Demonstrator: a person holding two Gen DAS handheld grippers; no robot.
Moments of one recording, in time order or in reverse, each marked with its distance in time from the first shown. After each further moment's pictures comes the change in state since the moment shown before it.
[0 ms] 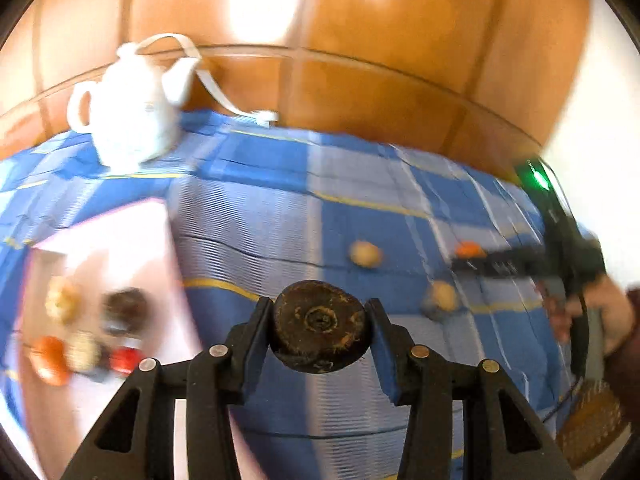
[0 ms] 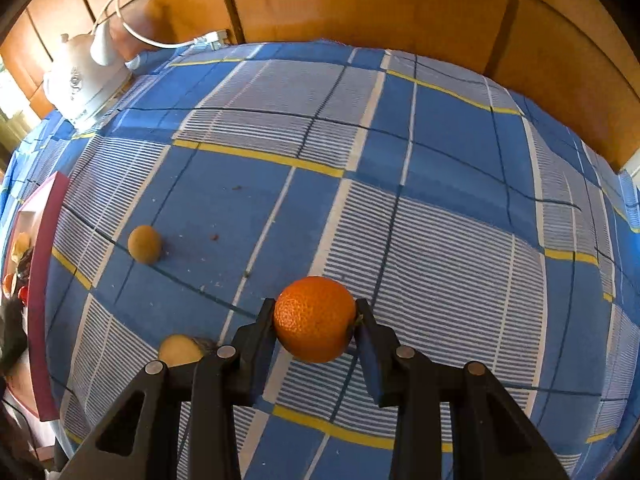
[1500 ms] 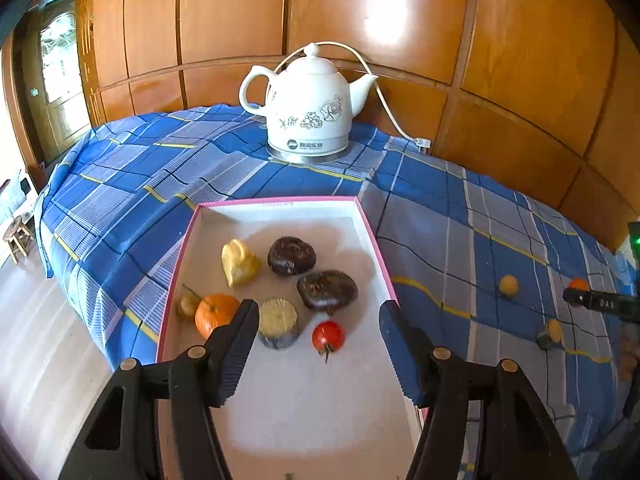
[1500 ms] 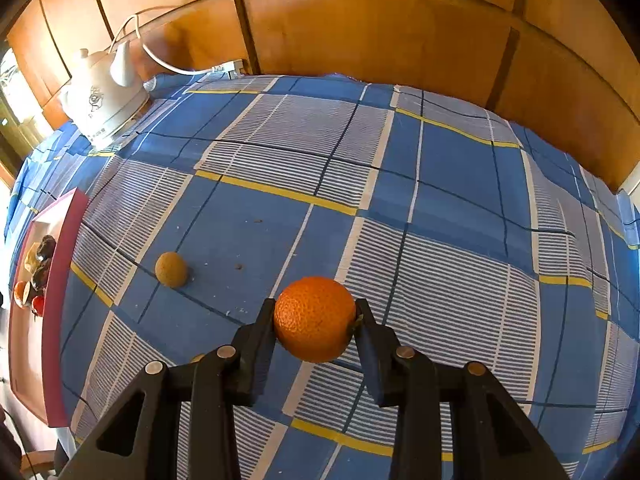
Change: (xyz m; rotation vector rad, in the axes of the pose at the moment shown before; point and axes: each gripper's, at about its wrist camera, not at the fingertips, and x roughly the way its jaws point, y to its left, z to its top) left arm -0.056 0.079 -0.029 -0.199 -0.057 0.348; right arm -0.016 0.010 0.004 -0.007 -0.081 0.013
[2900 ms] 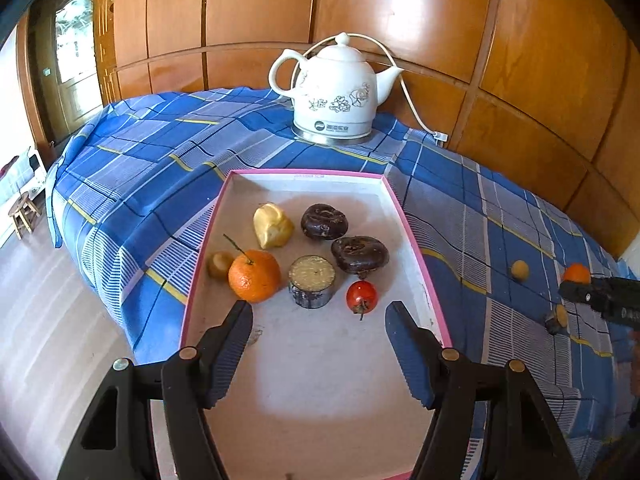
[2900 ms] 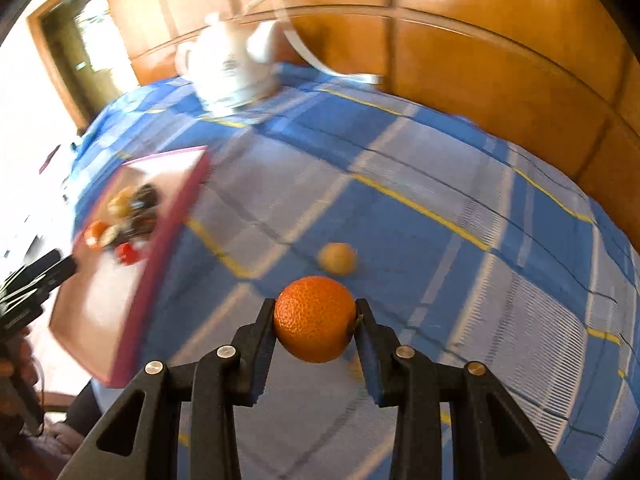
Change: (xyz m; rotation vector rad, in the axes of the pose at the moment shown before) left arm -0.009 0.029 -0.027 -0.068 0.019 0.018; right arm -0.041 0.118 -0.020 -0.293 -0.034 0.225
